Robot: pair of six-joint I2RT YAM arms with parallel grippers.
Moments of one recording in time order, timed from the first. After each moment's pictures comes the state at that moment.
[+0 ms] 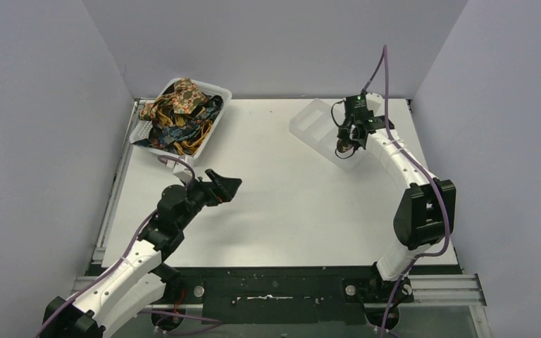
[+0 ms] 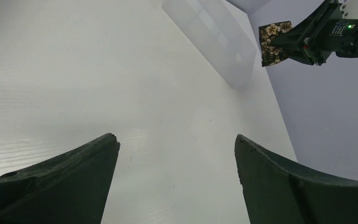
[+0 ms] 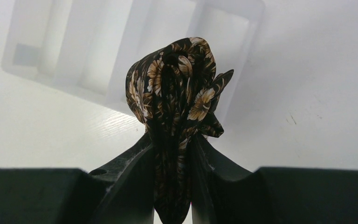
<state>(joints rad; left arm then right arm) -0.50 0.75 0.37 0.21 0.00 -0.76 0.24 1.71 1.48 -0.64 0.36 0.55</state>
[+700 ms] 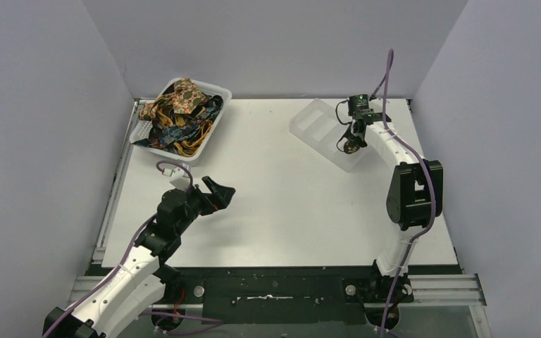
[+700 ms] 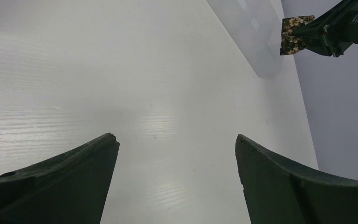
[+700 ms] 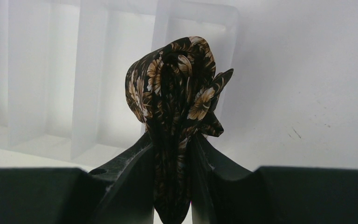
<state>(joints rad) -0.47 0.70 0.34 0.06 -0.02 -0.77 0.15 1.88 1.54 -0.61 0.40 0.65</state>
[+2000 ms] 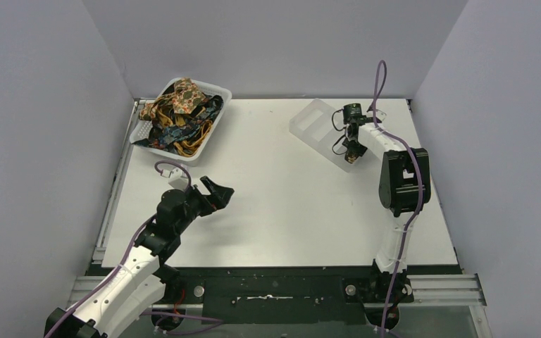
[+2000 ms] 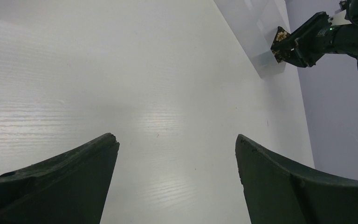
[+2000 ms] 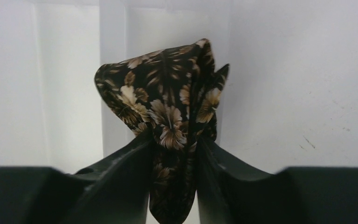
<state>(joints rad) -0.45 0.70 0.33 0.04 -0.01 -0.80 0.13 2.05 1.56 -0.61 0.47 0.72</state>
